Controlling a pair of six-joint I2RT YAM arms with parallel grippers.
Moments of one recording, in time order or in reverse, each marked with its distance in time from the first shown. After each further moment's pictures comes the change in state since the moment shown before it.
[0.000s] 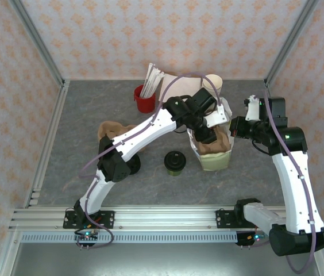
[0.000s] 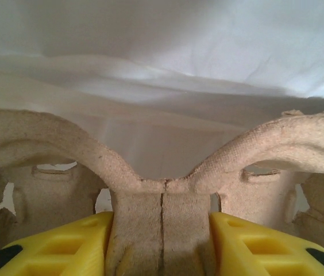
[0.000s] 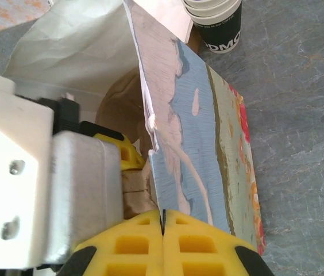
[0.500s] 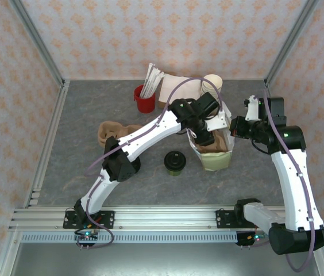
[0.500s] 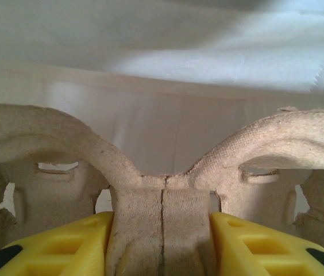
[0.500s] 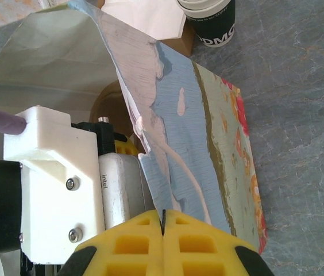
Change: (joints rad) left arm -0.013 0.061 0.055 -0.070 -0.087 0.052; right arm -0.006 0.013 -0.012 0.003 0.000 0.014
